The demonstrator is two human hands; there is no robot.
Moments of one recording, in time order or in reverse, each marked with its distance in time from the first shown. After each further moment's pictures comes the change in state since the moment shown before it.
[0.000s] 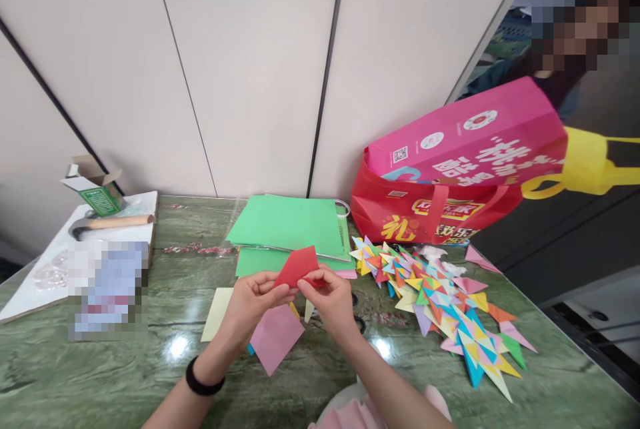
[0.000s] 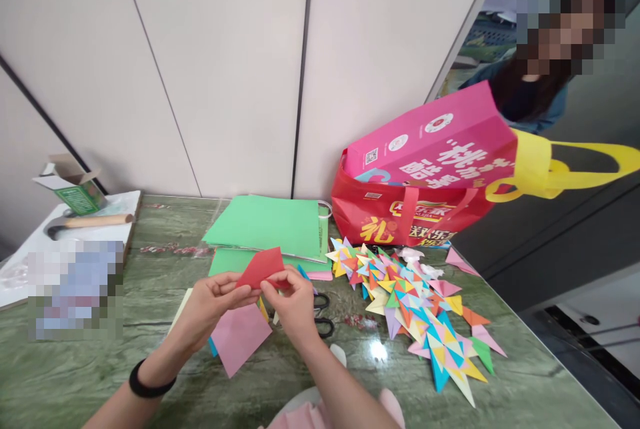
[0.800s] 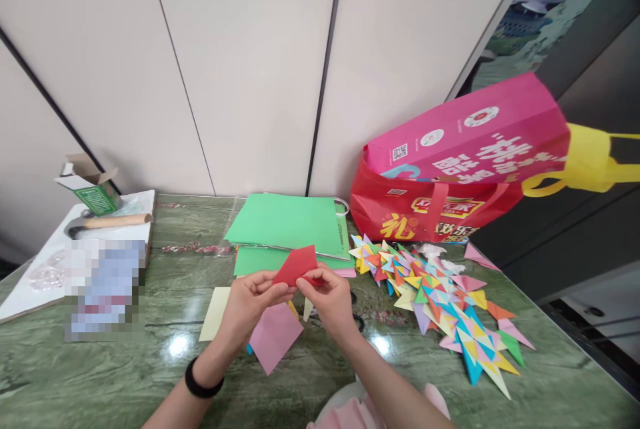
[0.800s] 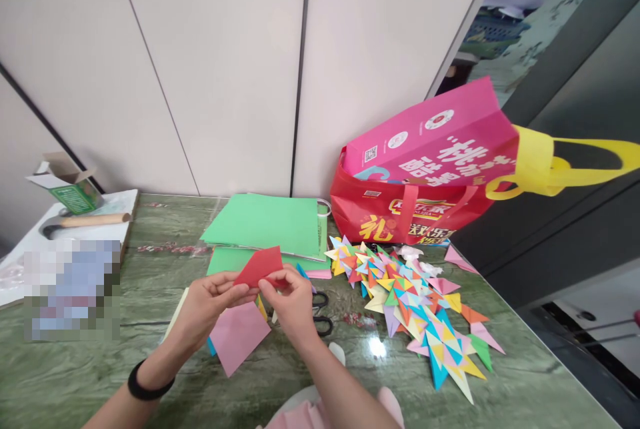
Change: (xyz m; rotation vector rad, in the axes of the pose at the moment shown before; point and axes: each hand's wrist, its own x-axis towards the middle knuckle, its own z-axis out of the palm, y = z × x) left_hand 0.000 -0.004 0.001 -0.015 0.026 0.023; right_hand 0.000 0.004 -0.001 0.027 -0.012 -0.002
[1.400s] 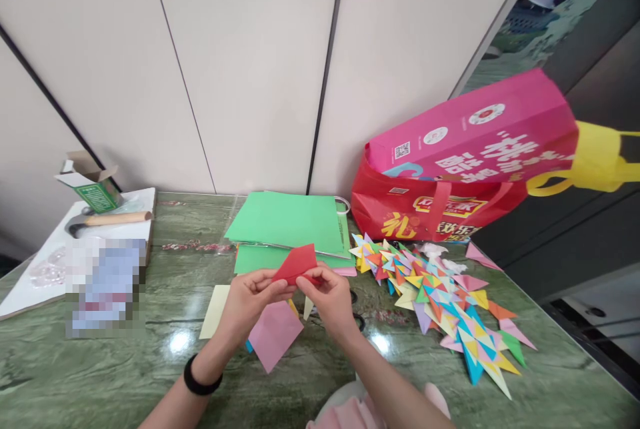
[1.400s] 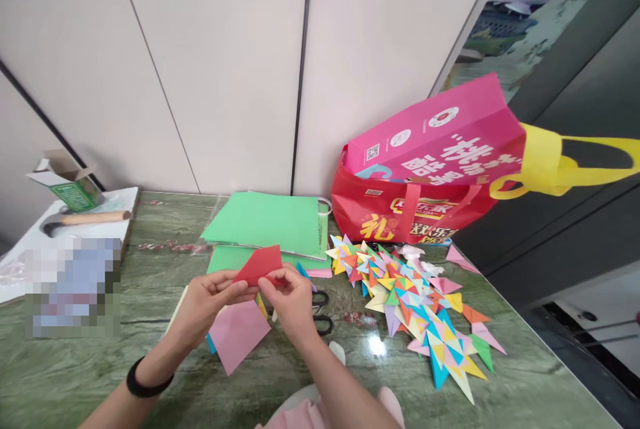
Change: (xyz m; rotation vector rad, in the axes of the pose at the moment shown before) left_hand 0.000 0.002 -0.002 0.050 -0.035 0.036; right_hand 0.001 -0.001 0.000 0.028 -0.015 0.033
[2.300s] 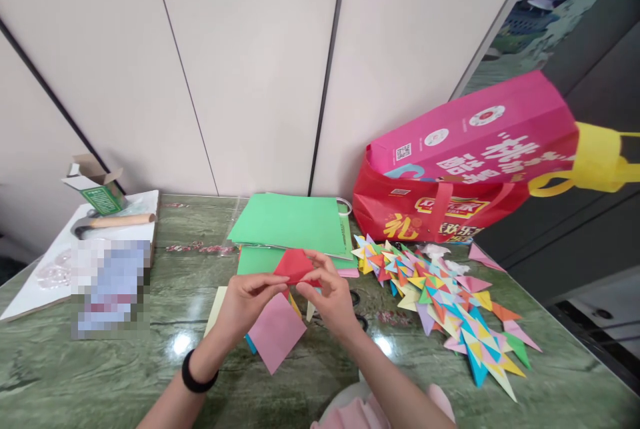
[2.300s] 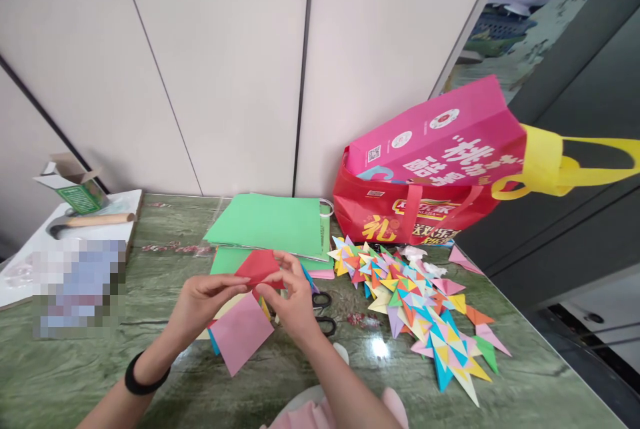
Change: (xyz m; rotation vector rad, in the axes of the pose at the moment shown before) left_hand -0.001 0.015 -0.009 0.520 0.103 0.309; right_hand 0.001 -0.007 -0.004 -0.104 -0.090 -0.096
